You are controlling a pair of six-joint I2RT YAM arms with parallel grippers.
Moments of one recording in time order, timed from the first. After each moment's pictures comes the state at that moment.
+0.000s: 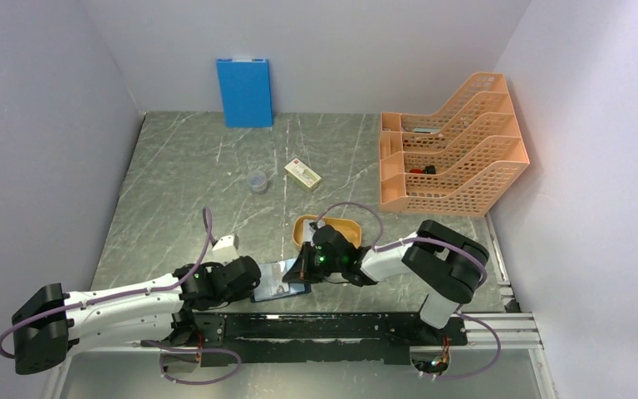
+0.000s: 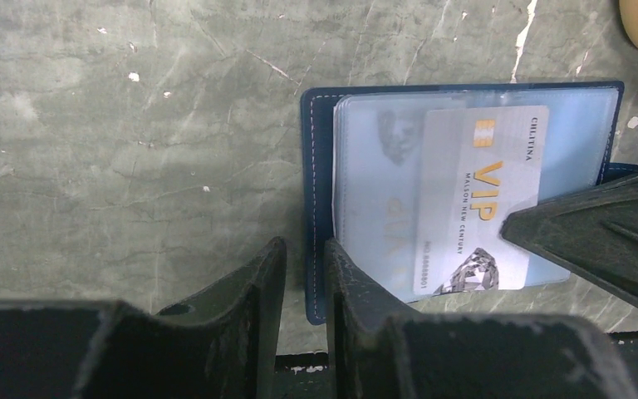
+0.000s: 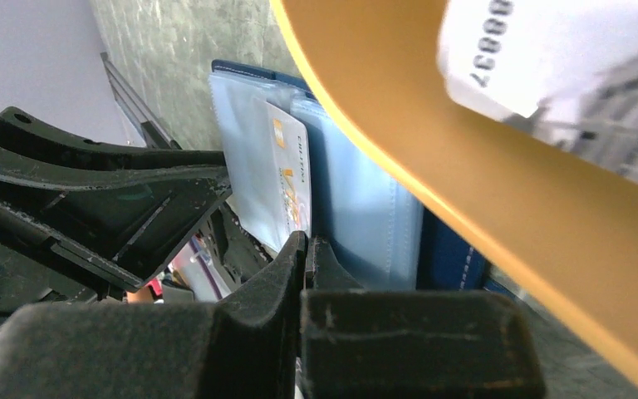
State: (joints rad) left arm -1.11 0.88 0.35 -0.59 -0.43 -1.27; right arm 1.00 1.68 0.53 0.50 -0.28 1.16
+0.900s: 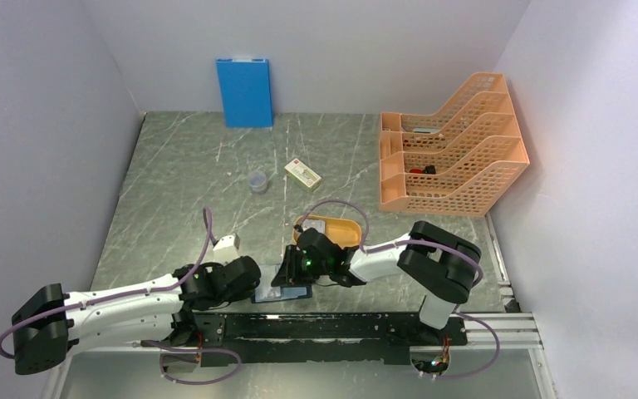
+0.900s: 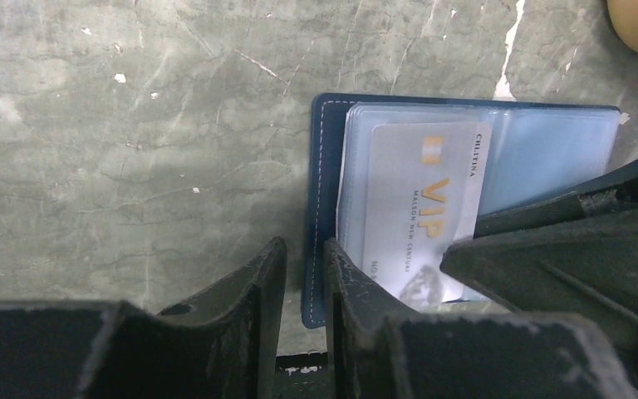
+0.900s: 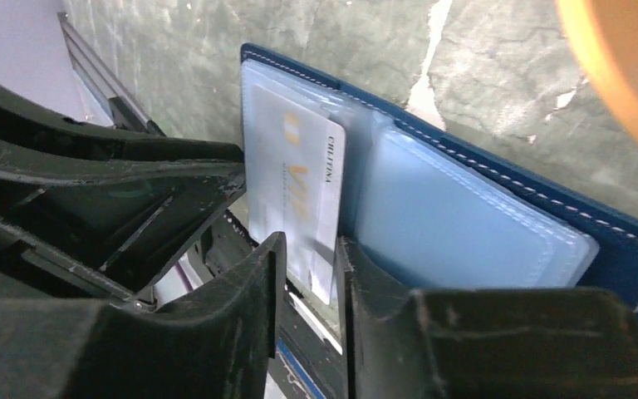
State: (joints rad) left arm -1.11 0.88 0.34 -0.58 -0.42 -1.26; right arm 1.09 1.72 0.64 0.39 -0.22 1.08
